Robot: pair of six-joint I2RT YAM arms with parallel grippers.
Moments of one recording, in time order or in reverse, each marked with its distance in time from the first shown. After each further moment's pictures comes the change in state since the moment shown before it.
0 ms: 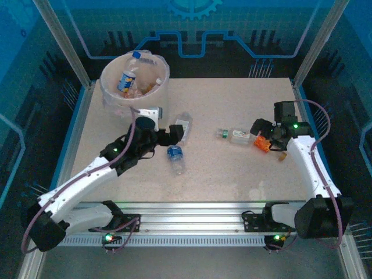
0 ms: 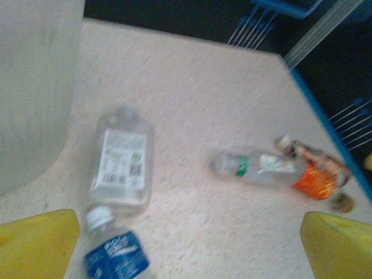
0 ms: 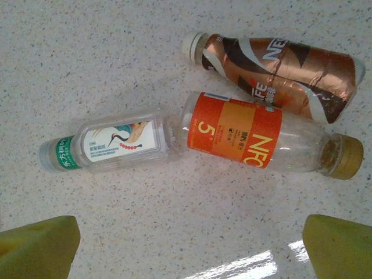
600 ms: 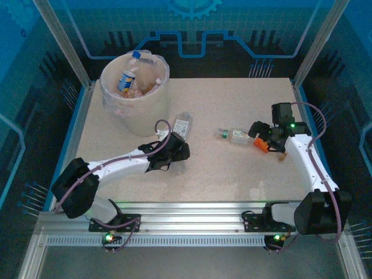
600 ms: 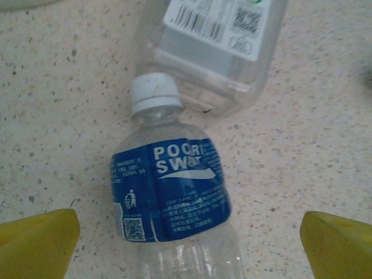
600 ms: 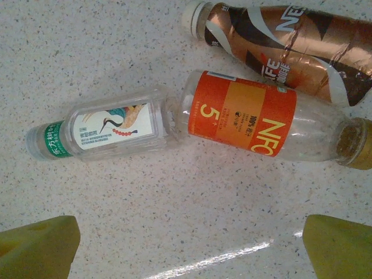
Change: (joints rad) left arm -0.094 0.377 -0.070 -0.031 -0.128 -0.310; right arm 0.000 0.032 -0.033 0.011 -0.033 0.004
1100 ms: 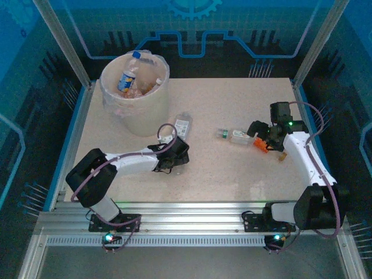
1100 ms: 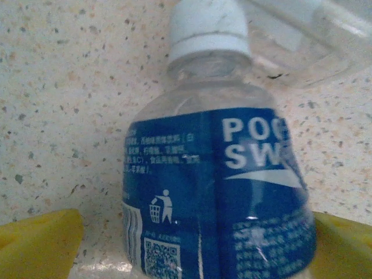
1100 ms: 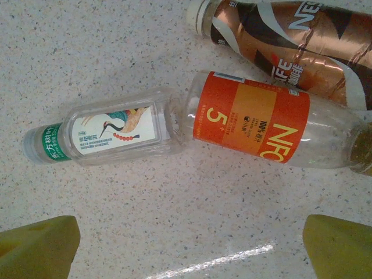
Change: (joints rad) left arm 0.000 0.154 0.000 -0.001 -0.006 -0.085; right arm 0.000 0.043 0.000 0.029 -0.014 0.000
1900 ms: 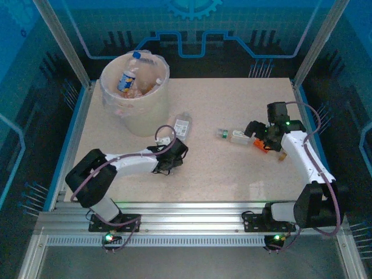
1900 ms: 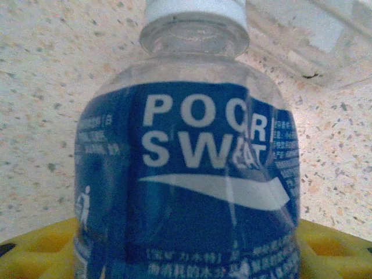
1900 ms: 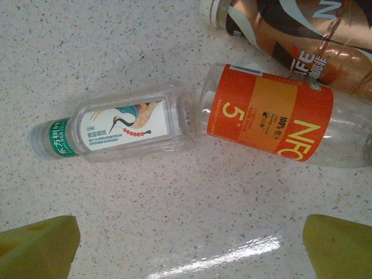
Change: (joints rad) left arm -0.003 -0.043 -0.033 -0.023 -0.041 -0.033; right arm 0.029 0.015 -0.006 0.018 -0.011 0.023
